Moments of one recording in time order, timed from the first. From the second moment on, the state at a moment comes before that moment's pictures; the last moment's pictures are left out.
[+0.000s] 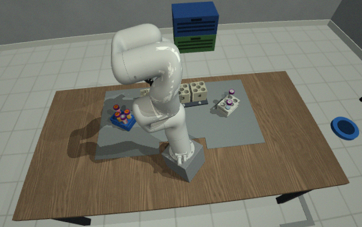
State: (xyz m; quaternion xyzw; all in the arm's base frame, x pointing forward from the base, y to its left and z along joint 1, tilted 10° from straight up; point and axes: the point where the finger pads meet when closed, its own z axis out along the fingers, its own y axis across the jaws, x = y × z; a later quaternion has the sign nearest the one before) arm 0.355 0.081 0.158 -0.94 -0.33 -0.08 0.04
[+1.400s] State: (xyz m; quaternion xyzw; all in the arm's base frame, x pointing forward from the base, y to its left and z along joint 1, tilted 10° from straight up) arm 0.261 0.238 0.168 -0.90 -0.43 -0.08 0.04
